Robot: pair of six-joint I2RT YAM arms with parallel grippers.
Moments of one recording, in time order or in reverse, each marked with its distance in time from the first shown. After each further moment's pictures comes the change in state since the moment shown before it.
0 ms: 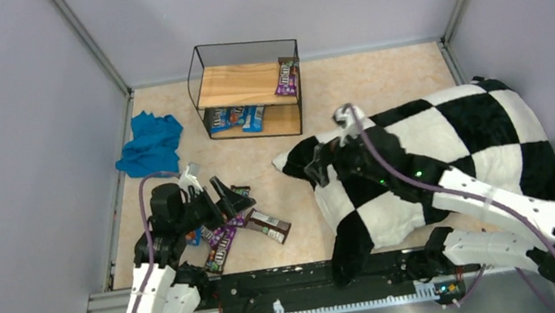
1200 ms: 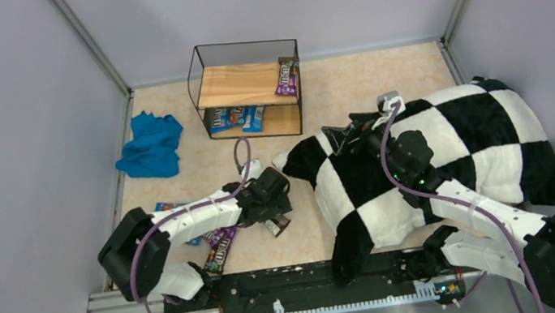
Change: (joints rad) left arm -0.734 0.832 0.225 0.069 -0.925 -0.361; right arm -0.219 0.039 -0.334 0.776 -0.069 -0.052
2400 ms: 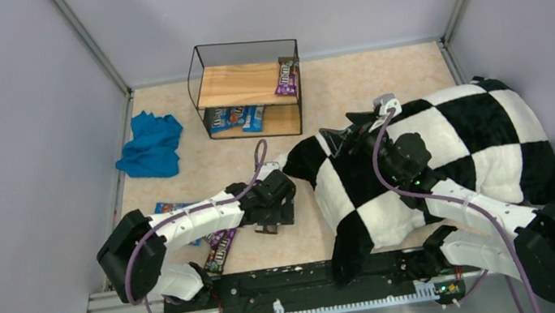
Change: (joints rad) left arm -0.057 0.015 0.068 -0.086 0.042 0.298; right arm 0.000 0.052 -0.039 0.157 -0.042 -0.053
